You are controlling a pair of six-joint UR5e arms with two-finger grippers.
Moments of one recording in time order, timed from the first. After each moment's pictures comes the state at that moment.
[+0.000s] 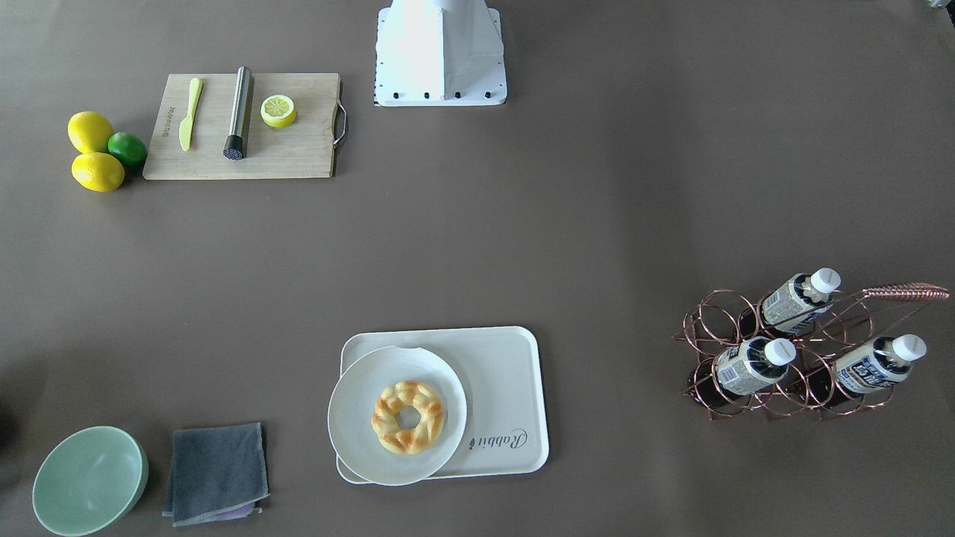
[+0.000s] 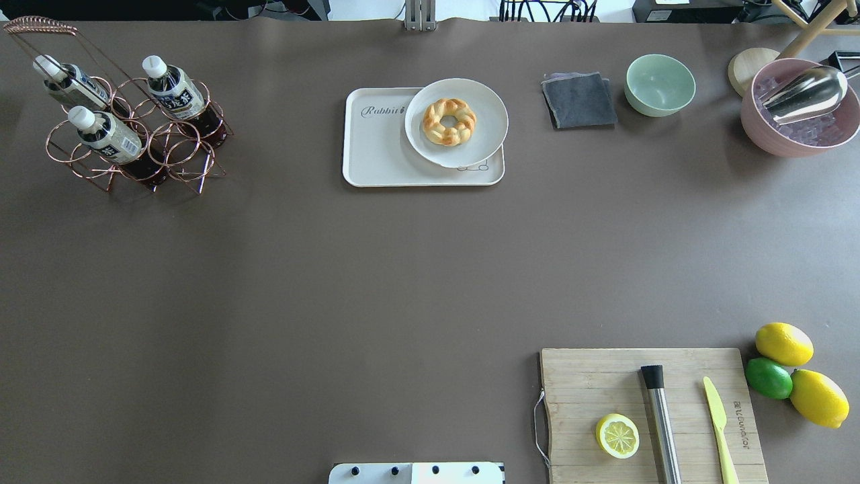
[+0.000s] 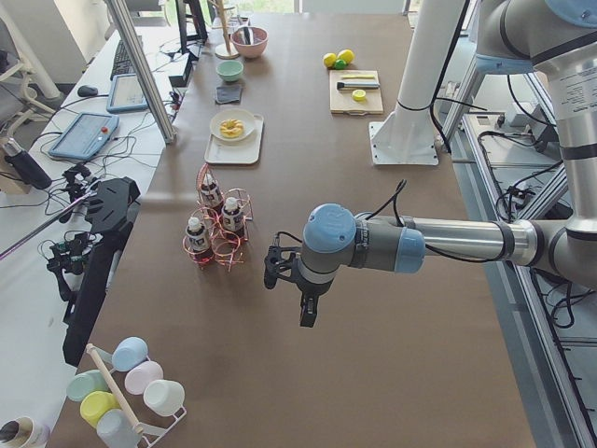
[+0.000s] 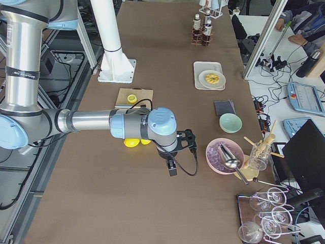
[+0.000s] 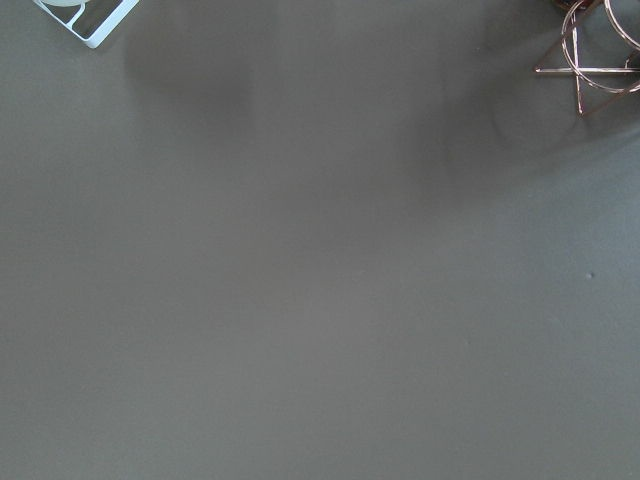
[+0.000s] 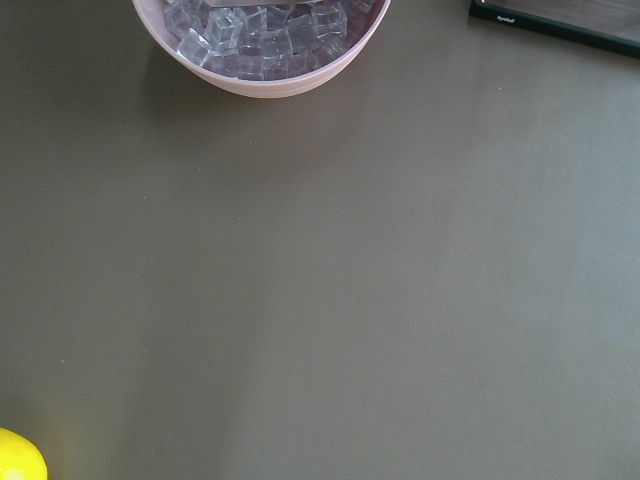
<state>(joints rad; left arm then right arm) -1.64 -1.24 -1.94 -1.66 -2.37 0.01 1.71 -1.74 1.84 -1.62 2.35 -0.31</state>
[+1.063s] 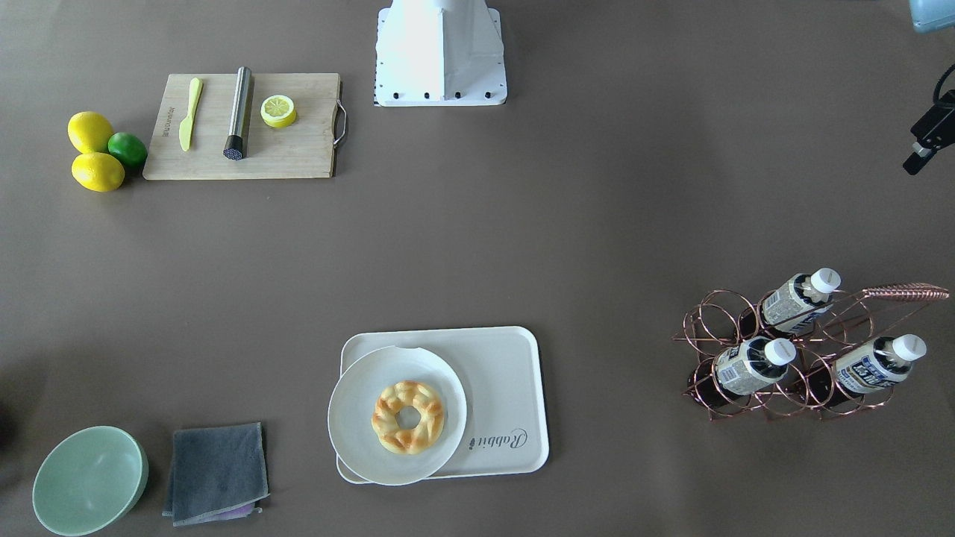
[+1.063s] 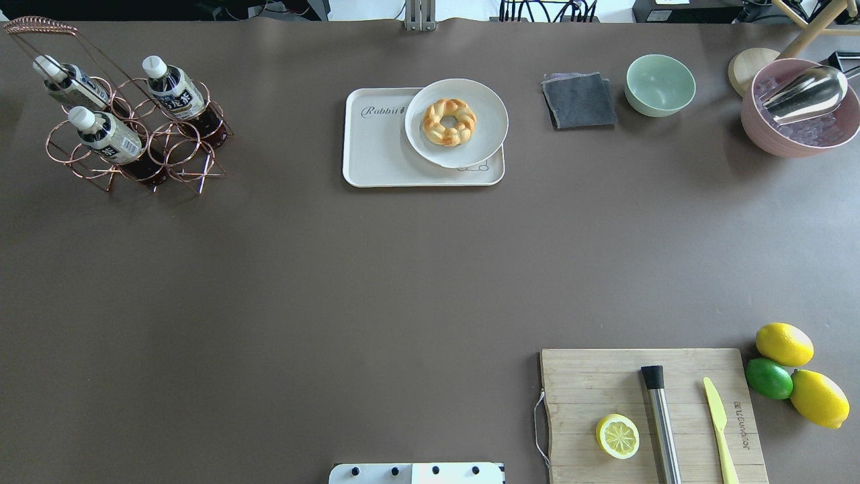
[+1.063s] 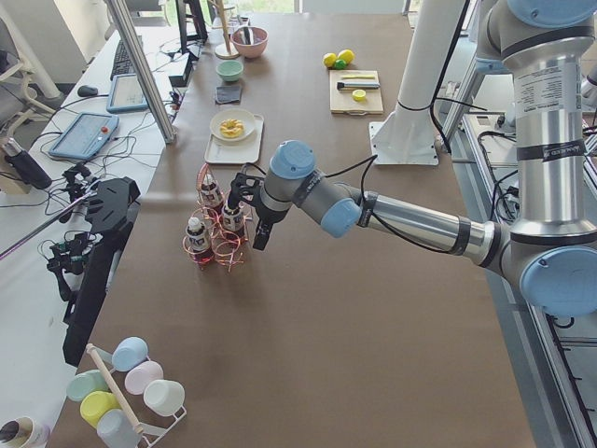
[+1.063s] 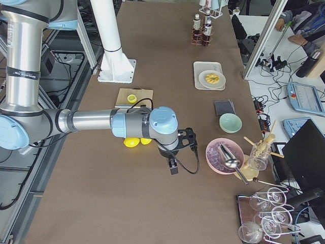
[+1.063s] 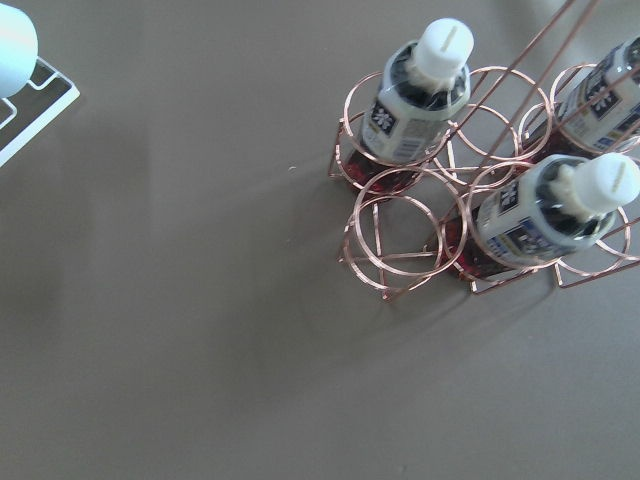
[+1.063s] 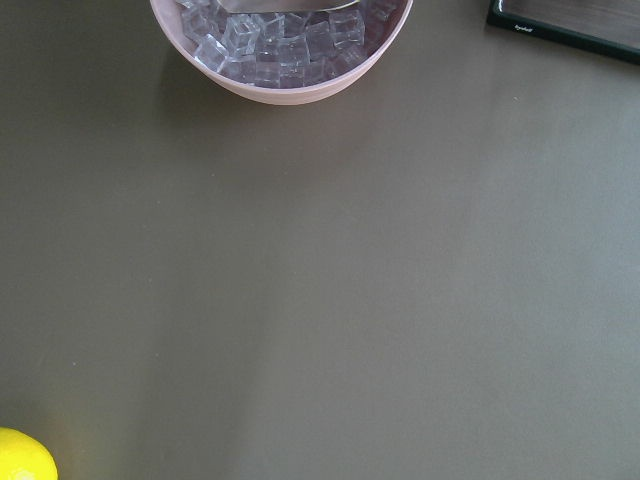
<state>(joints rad) -1.37 -1.44 -1.96 -2.01 -2.31 -0.49 1.69 -1.73 1.84 -1.62 2.36 -0.31</state>
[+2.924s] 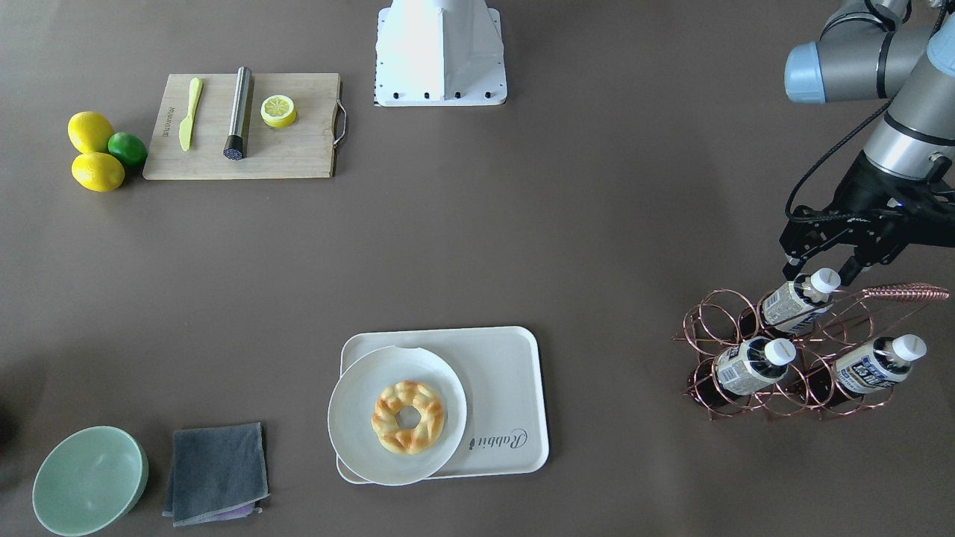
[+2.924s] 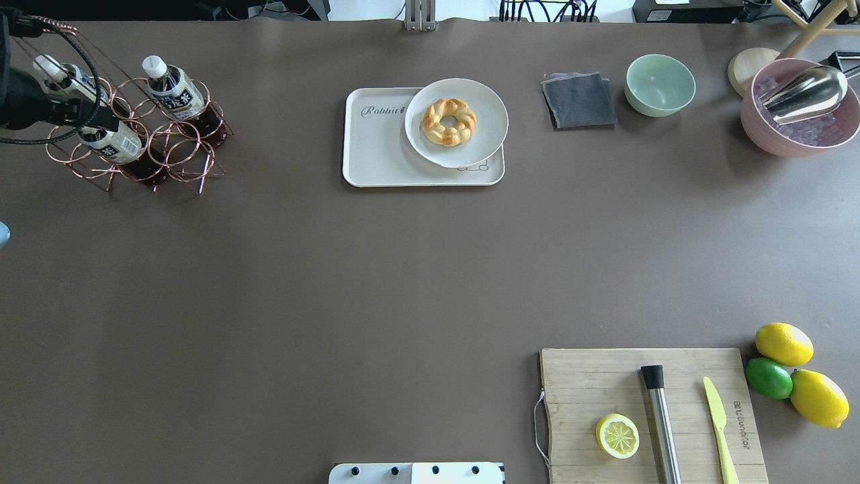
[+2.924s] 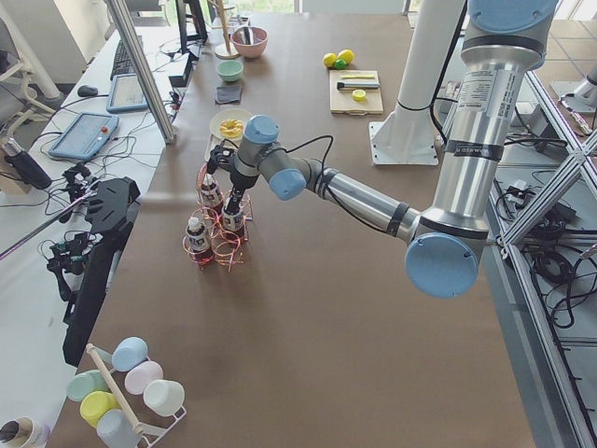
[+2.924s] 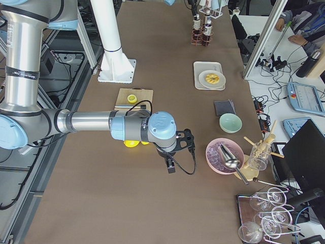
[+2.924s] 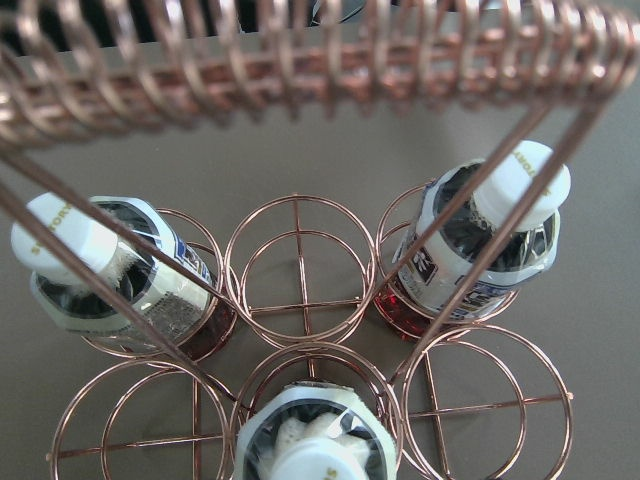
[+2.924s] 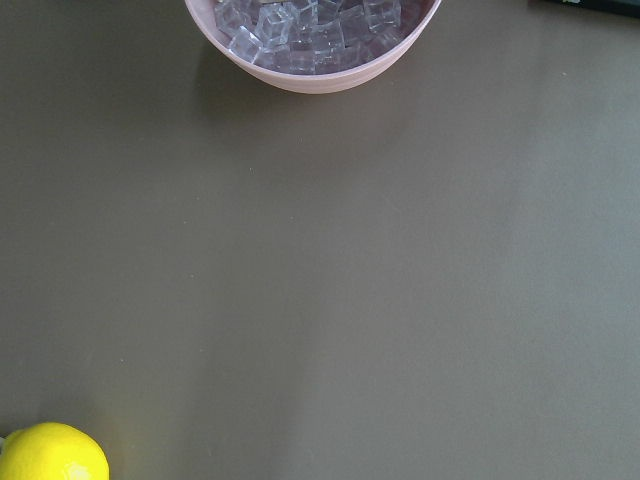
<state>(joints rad) -1.09 -1.74 -1.79 -2.02 -2.02 -0.73 1.69 -1.75 1.83 -1.63 2.44 -0.30</state>
